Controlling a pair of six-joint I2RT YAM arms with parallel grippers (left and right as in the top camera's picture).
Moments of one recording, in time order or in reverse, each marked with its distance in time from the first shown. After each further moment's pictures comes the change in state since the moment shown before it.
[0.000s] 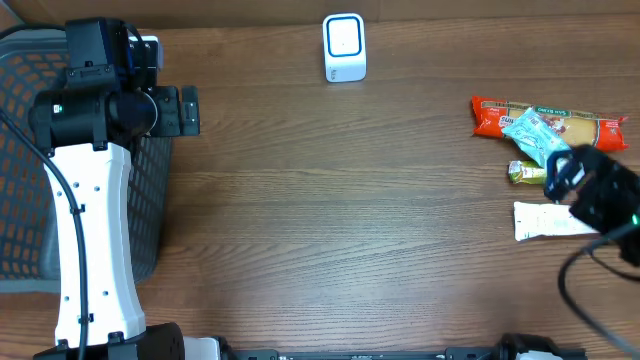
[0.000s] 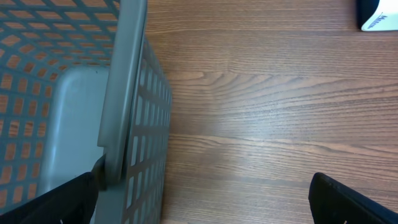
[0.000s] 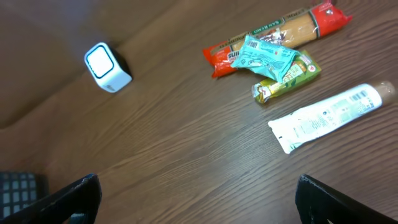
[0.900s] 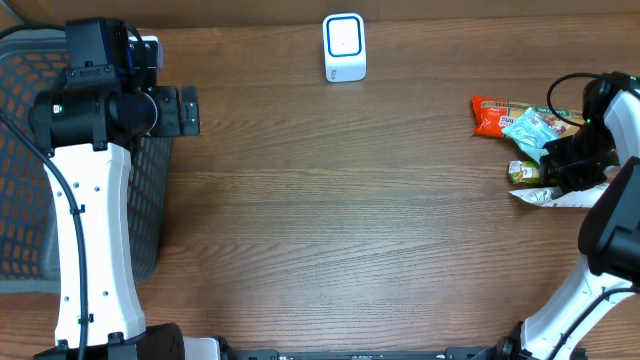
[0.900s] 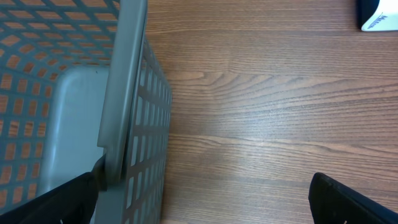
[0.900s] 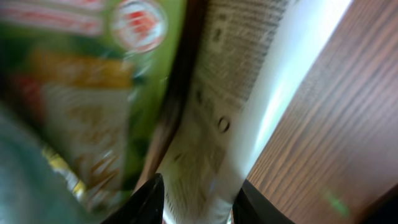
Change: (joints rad) left arm 0.000 0.000 0.000 0.000 0.000 0.000; right arm -0.250 1.046 -0.079 0.131 0.093 0.396
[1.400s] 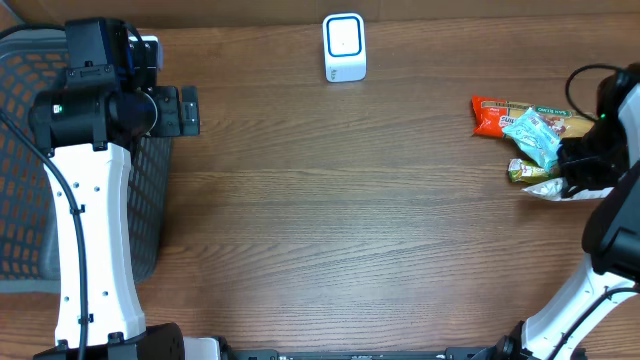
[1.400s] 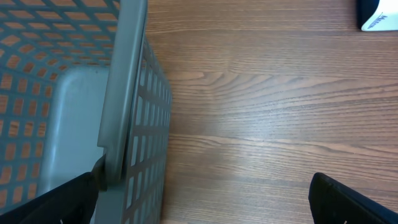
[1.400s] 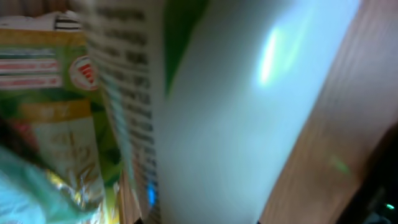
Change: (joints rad) left arm 0.000 0.000 0.000 0.000 0.000 0.000; right arm -0.029 0.018 0.069 -0.108 0.044 0.249
